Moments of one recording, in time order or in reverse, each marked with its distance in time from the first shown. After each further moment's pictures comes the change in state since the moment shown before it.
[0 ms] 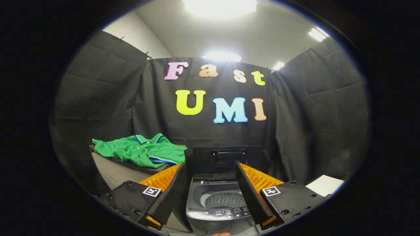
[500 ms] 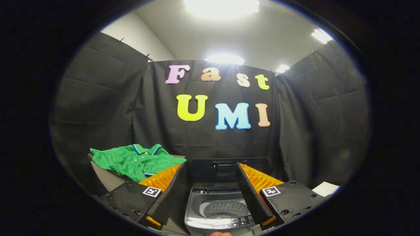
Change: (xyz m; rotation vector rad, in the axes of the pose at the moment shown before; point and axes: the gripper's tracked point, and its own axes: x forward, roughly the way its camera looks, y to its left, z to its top) arm 0.044 0.004 0.042 -0.028 0.013 0.052
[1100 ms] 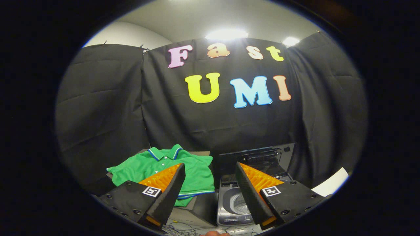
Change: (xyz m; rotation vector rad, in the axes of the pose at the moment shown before) arm 0.070 0.073 0.029 0.177 0.253 0.137
